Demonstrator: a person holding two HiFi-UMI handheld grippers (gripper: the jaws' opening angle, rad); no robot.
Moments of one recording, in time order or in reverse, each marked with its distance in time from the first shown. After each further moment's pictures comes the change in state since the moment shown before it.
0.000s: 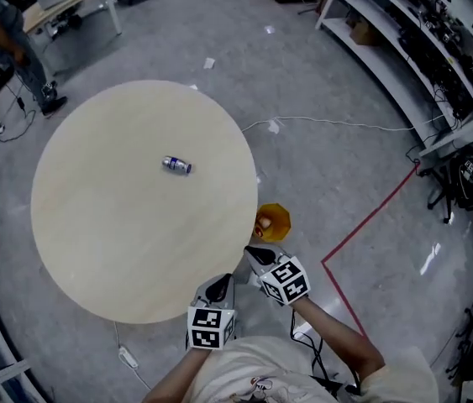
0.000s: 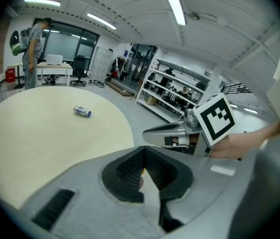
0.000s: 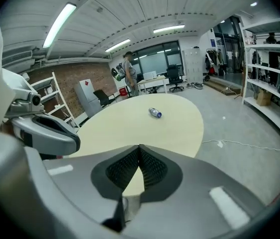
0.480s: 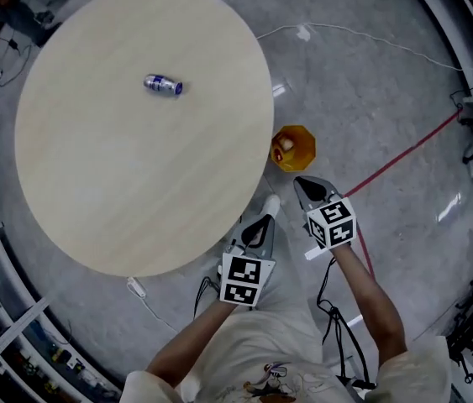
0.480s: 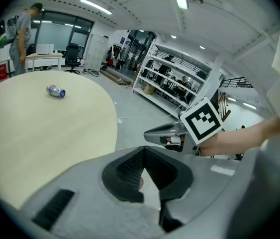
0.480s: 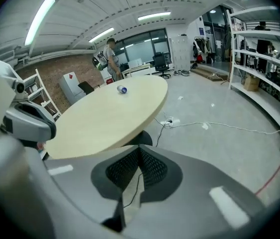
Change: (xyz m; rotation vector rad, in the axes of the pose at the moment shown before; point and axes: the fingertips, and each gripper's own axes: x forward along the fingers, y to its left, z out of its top) left arm 0.127 -0.035 -0.046 0.004 0.115 -0.027; right arm 0.018 -0.147 -0.111 0.088 0.115 -0.090
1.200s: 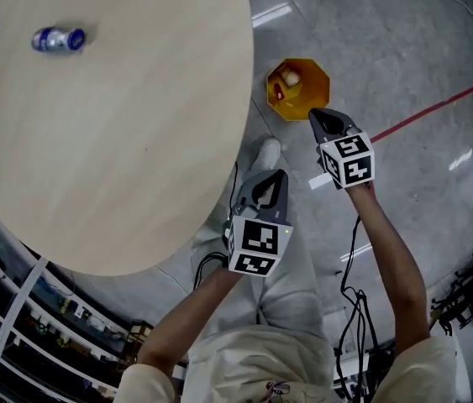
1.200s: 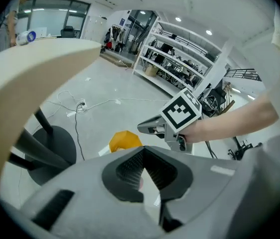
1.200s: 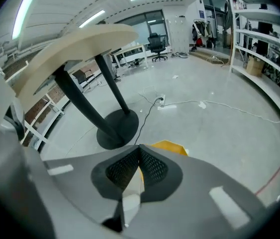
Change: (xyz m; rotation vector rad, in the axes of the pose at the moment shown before) left arm 0.198 0.015 -0.086 -0.014 0.166 0.008; right arm 0.145 -0.169 -0.125 0.016 0.160 -0.007
